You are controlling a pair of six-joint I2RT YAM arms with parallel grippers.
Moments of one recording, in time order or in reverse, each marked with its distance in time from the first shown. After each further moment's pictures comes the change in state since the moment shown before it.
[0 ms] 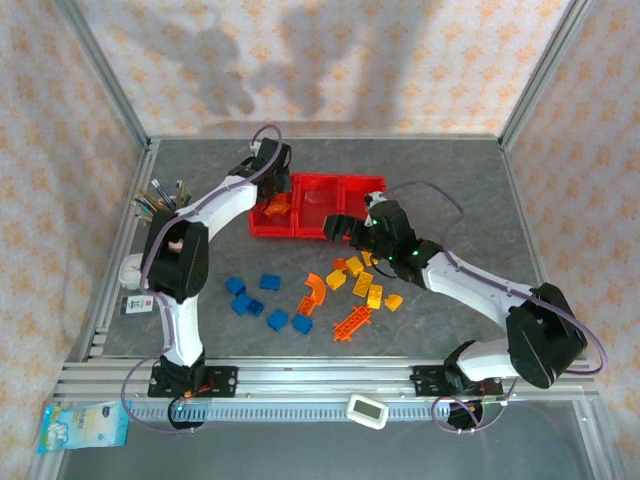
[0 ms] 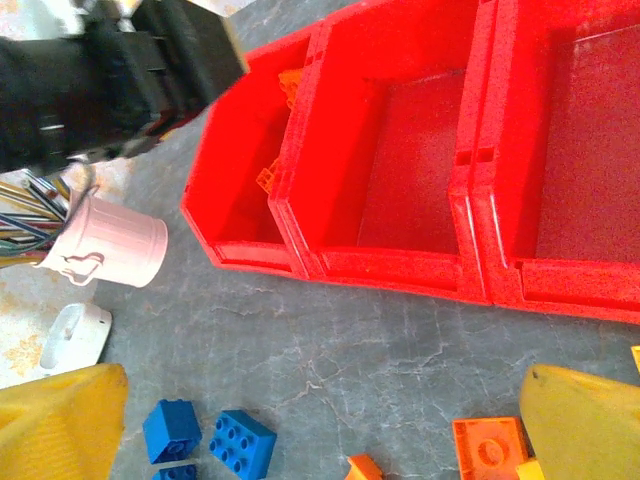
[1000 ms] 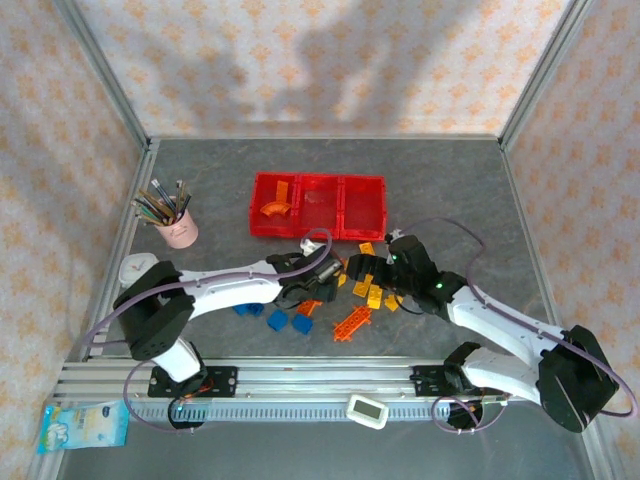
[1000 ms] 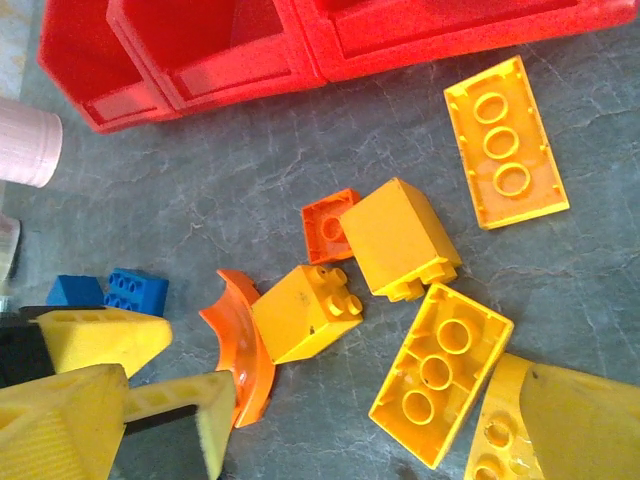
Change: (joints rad) left arm -0.598 -0.312 -0.544 -0.072 0.040 -0.283; right arm 0.000 -0.279 -0.274 -0.188 -0.026 0.042
